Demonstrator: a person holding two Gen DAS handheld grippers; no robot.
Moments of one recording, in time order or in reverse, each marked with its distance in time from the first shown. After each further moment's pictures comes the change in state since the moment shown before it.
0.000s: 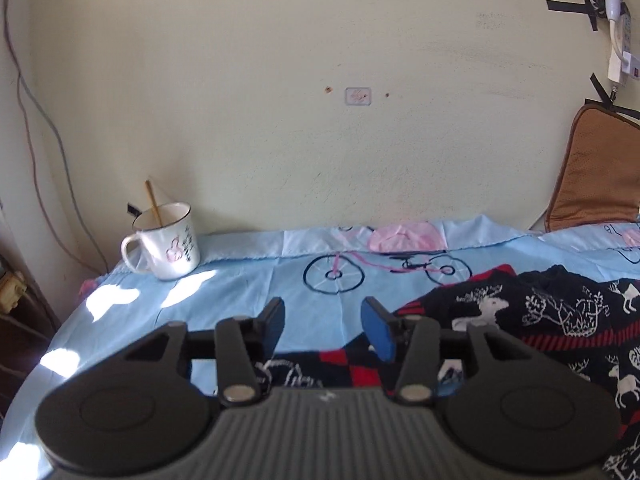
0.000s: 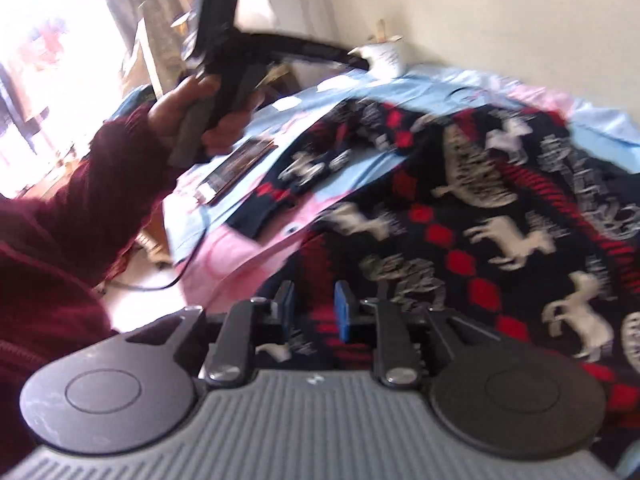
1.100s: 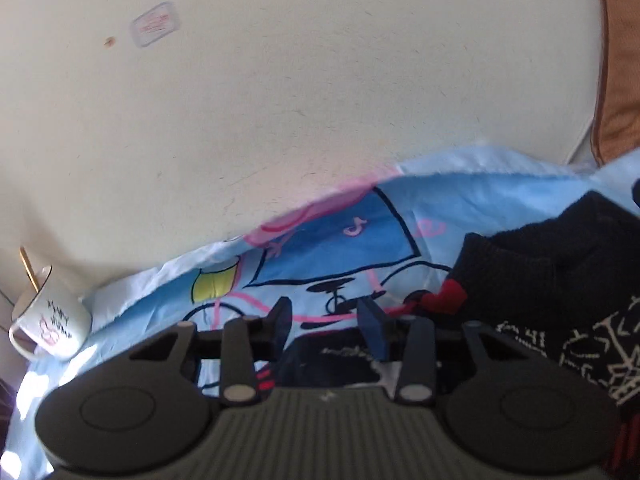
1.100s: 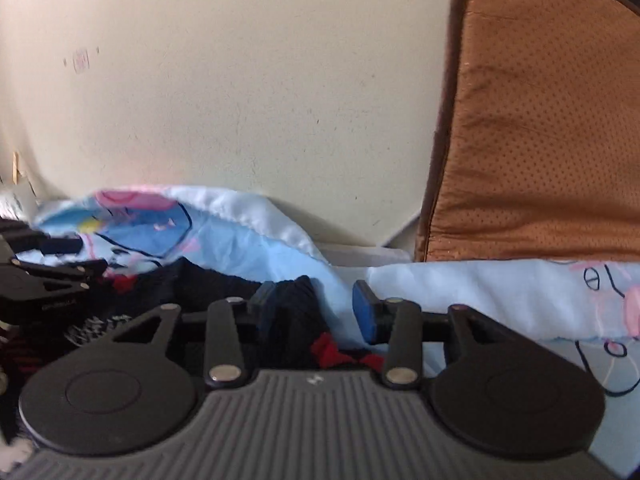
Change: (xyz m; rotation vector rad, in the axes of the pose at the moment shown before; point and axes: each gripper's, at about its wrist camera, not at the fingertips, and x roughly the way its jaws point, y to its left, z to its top) left arm 0.183 -0.120 0.022 0.185 0.162 0.086; right arm 0.015 -0.251 0.060 0.258 -0.292 -0.680
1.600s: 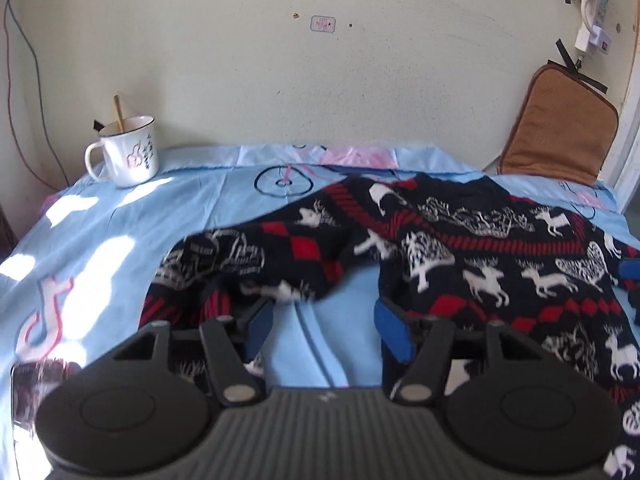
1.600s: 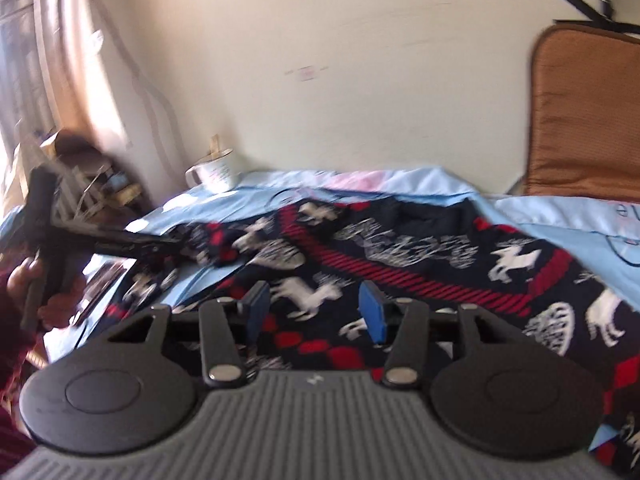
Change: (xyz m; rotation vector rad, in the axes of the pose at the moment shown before) left arm -0.184 0.115 -0.158 -0.245 -0.010 -0.243; right arm -0.192 0.089 -0.079 -0.118 0.033 0.392
